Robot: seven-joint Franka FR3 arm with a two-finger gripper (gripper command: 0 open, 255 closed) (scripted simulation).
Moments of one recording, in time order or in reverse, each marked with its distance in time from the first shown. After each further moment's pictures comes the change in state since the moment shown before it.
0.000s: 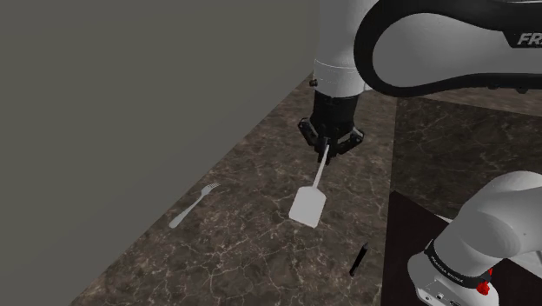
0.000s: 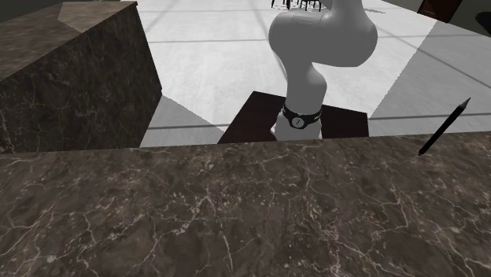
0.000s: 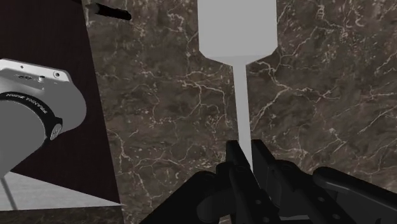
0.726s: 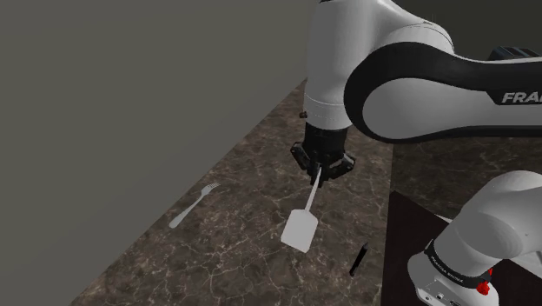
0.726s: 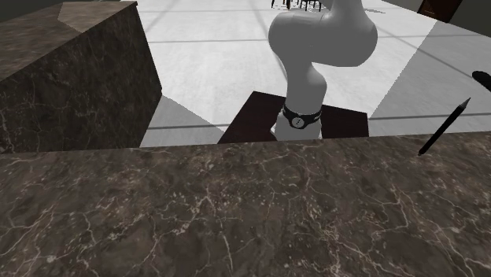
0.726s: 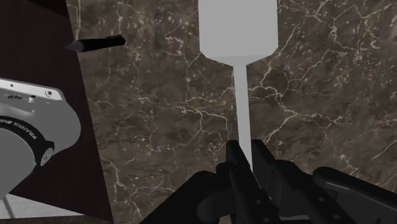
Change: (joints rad) arm 0.021 0.004 0.085 -0.078 0.050 0.096 0.059
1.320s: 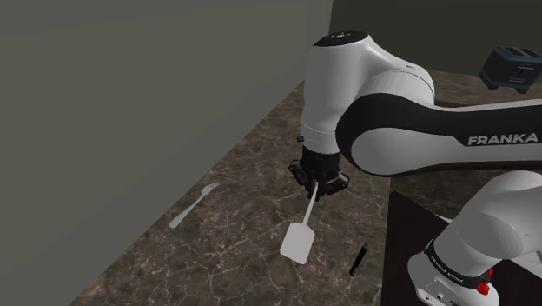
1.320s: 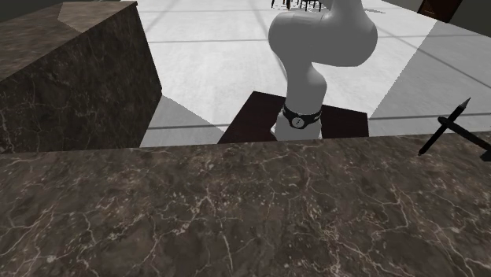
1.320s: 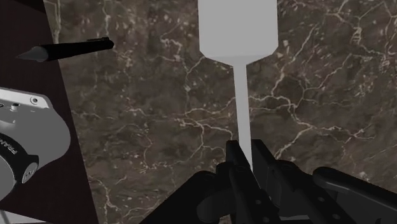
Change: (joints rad) arm 0.006 0.015 0.050 -0.104 0.030 0.122 0.003
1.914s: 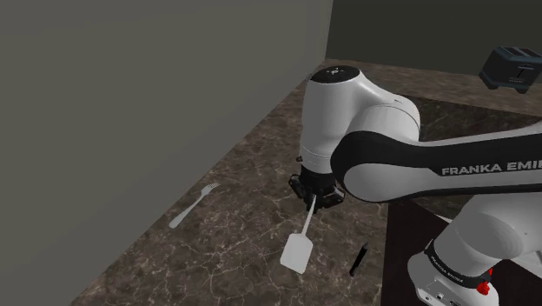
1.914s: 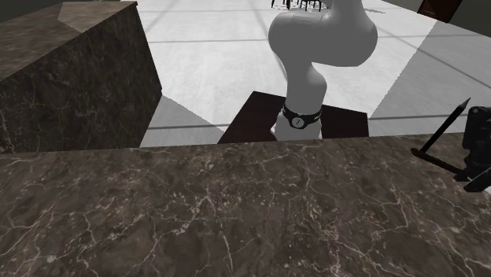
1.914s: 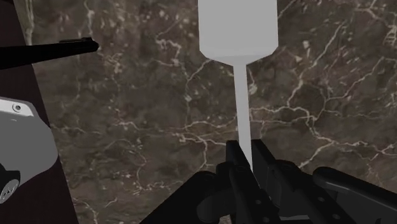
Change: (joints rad) arm -0.001 0.033 0.055 -0.092 0.028 0.127 0.002
